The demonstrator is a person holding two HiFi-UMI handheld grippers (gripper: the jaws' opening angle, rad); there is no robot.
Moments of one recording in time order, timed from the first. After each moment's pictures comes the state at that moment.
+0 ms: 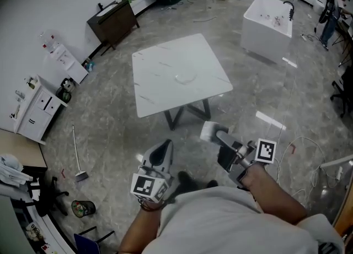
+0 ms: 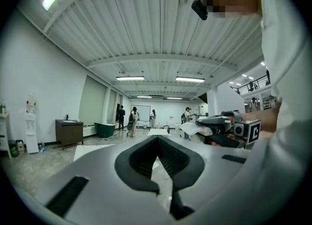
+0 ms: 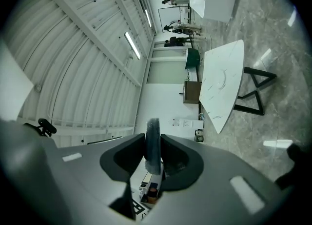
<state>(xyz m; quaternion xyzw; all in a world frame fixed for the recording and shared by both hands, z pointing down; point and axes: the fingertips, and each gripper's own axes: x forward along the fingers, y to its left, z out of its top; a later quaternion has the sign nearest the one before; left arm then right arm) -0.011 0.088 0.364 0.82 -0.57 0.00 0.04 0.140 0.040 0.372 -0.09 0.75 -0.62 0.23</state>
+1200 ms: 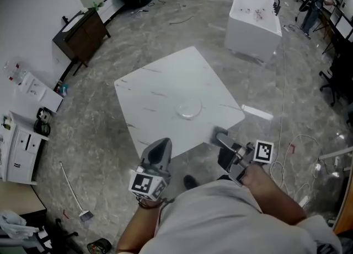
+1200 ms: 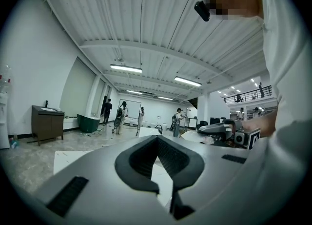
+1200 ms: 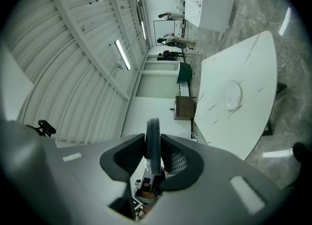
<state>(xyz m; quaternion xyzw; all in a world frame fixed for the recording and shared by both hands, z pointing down) -0.201 -0.269 0.397 0.87 -0.48 -0.02 0.09 -0.035 -0.279 0.421 -0.20 0.72 -0.62 0.25</state>
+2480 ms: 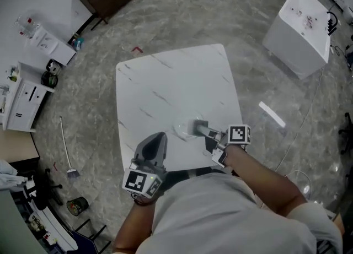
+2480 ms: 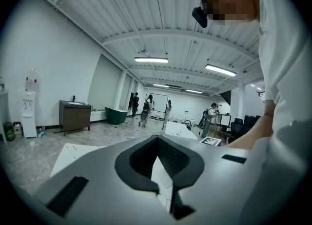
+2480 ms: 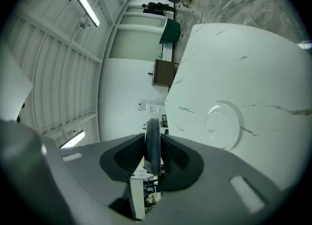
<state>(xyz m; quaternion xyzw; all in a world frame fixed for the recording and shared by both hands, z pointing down) -0.161 -0.528 0.459 0.77 -0.62 0.01 0.14 -0.060 -0.587 0.613 -0.10 0.72 -0.69 -0.02</state>
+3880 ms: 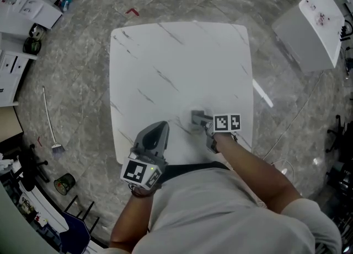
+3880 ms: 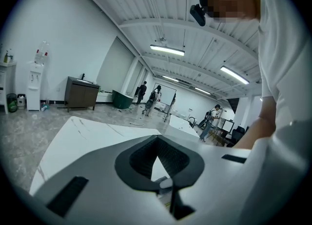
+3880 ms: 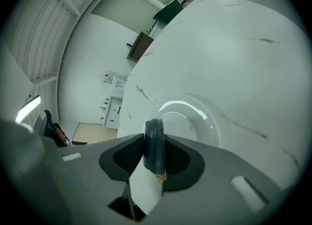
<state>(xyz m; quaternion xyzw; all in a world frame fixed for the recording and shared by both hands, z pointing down) -0.263 -0.572 0.585 0.75 -0.62 0.00 0.24 -0.149 -0.603 0.814 -0.17 0.73 -0.60 -0.28</state>
